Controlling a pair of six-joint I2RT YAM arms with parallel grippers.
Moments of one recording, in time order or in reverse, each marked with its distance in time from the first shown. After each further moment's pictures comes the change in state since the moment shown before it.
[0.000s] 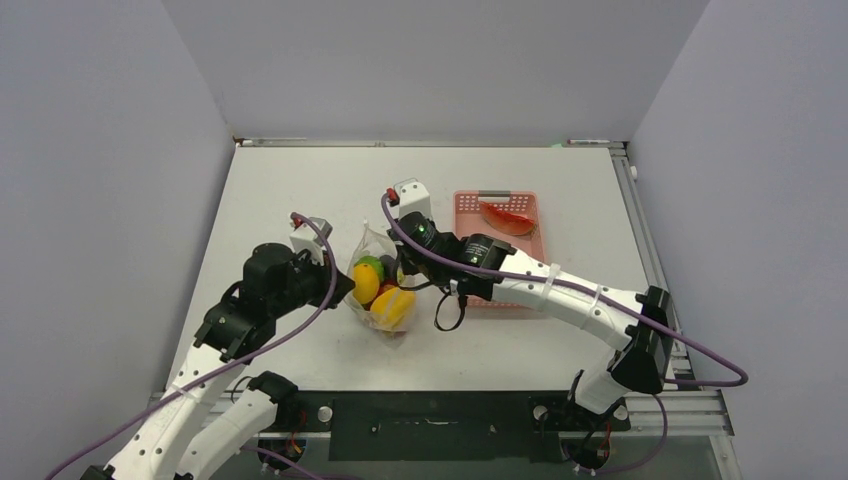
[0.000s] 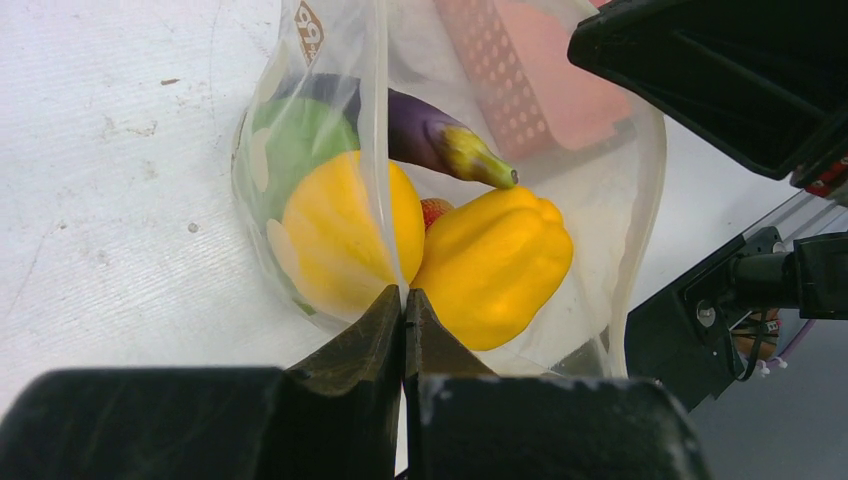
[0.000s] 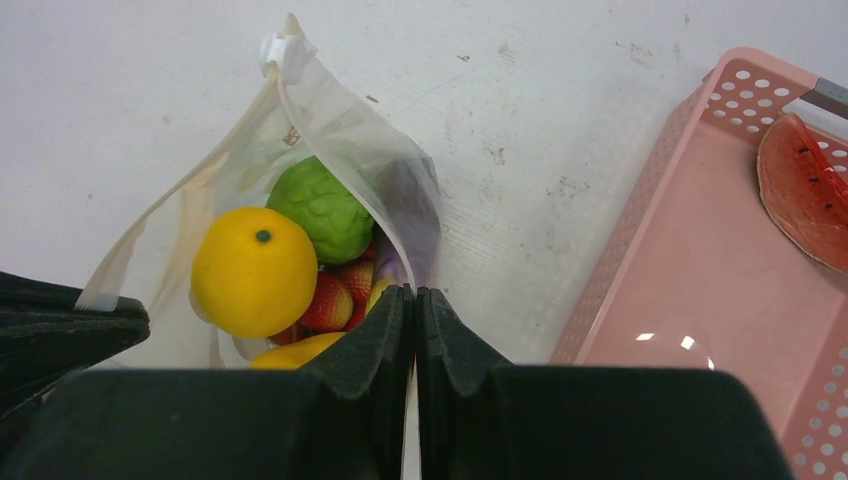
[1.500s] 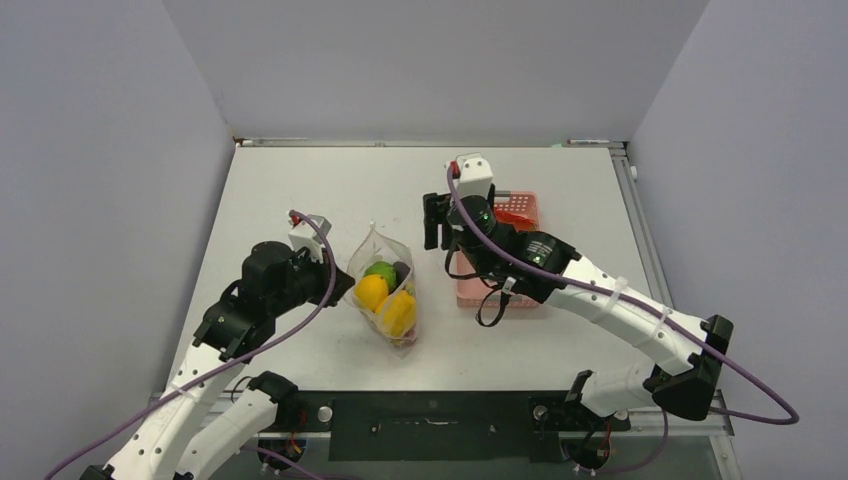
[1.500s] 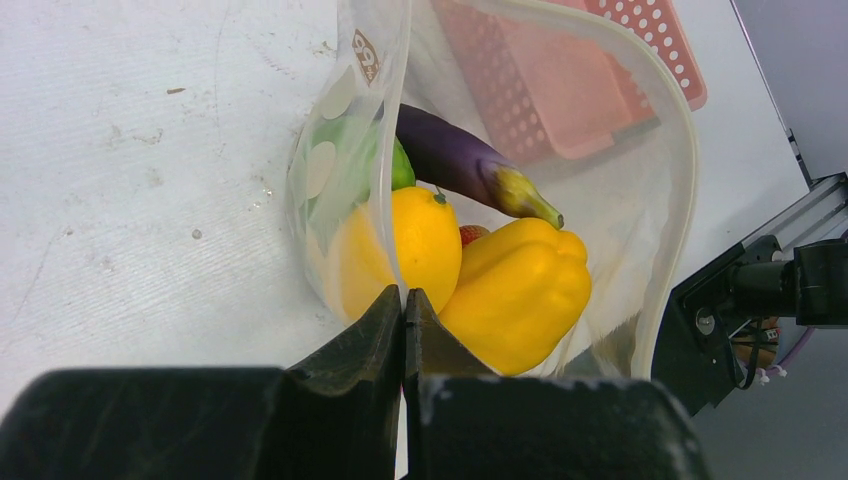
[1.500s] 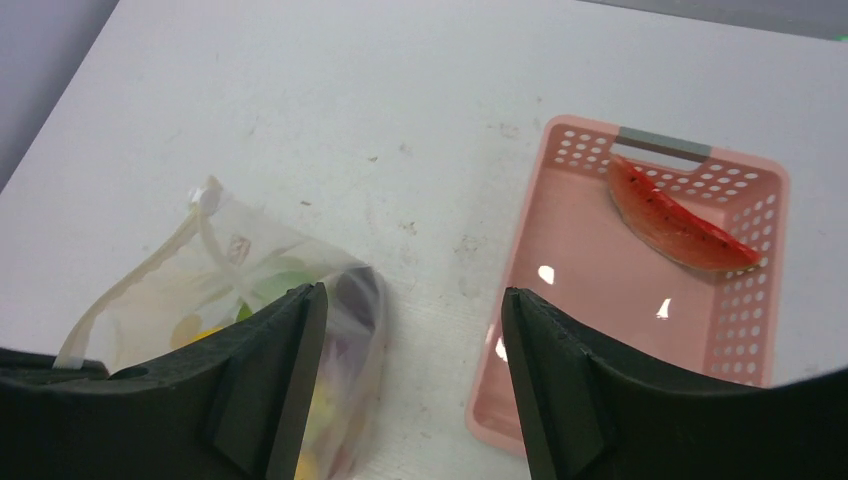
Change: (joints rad) left arm 0.000 0.010 0.023 -0.002 -0.012 -0.005; right arm -0.071 -0.215 -0.072 0.038 0.110 -0.007
